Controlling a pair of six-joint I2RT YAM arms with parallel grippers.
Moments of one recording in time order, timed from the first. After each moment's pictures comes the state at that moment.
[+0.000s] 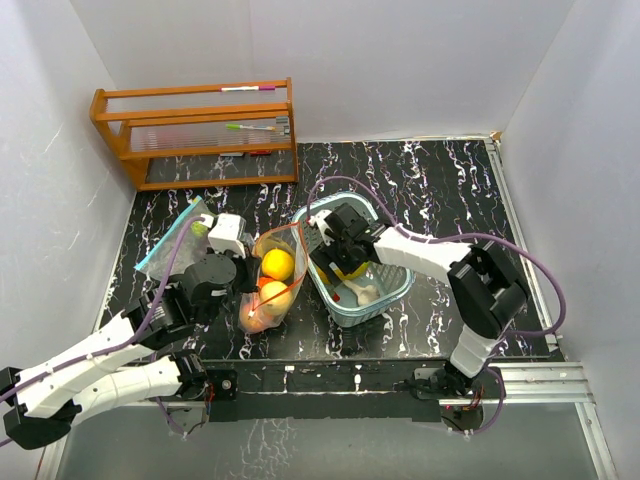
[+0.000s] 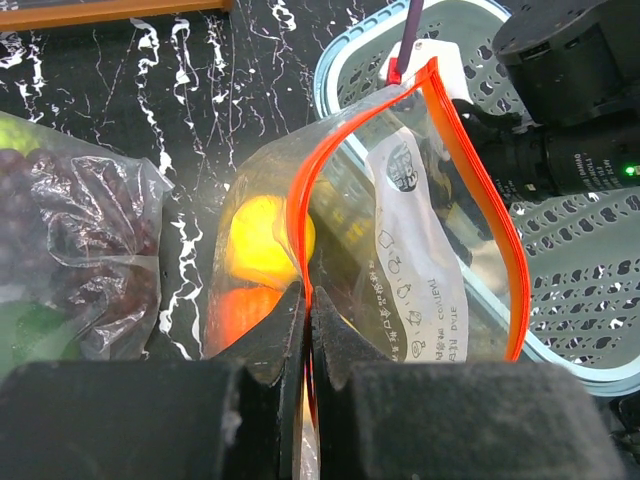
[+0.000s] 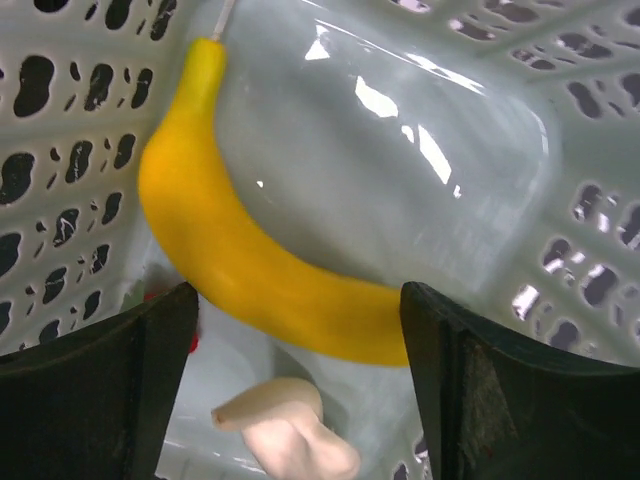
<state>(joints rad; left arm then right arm) -1.03 0.74 0.87 -0.59 -0.61 -0.47 0.73 1.71 1.14 -0.49 -0.03 -0.05</state>
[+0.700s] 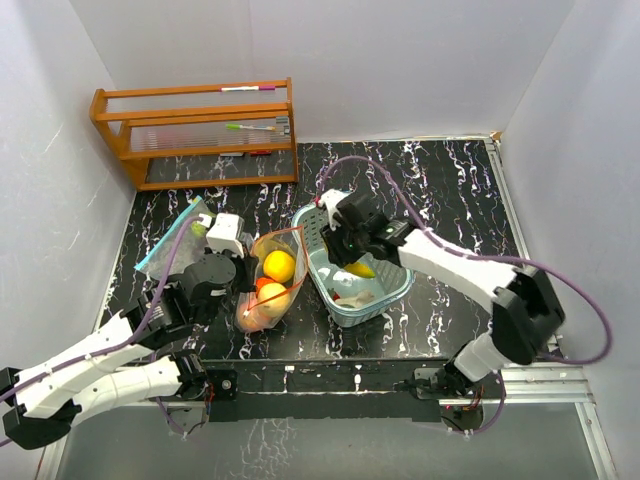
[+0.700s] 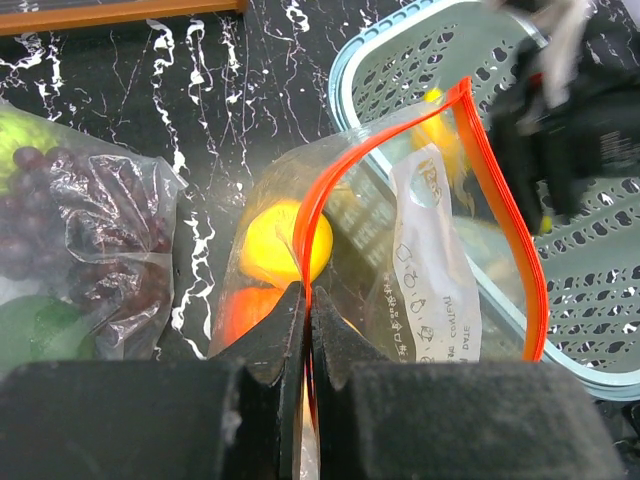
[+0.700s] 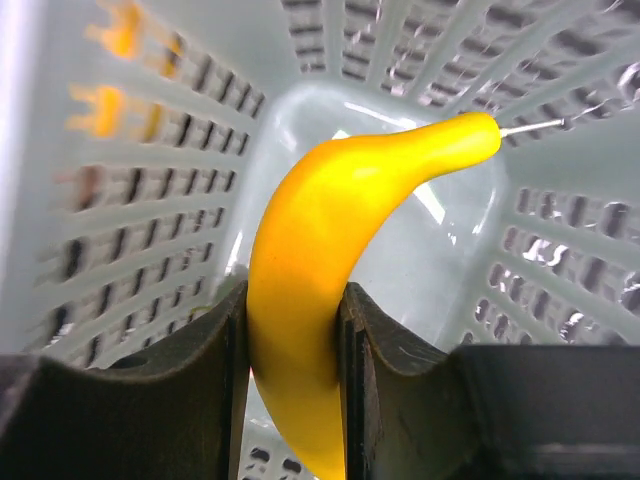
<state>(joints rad) -1.03 0.73 0.88 -0.61 -0.63 -0.46 0.74 1.56 1.14 -0.47 -0.06 0.03</state>
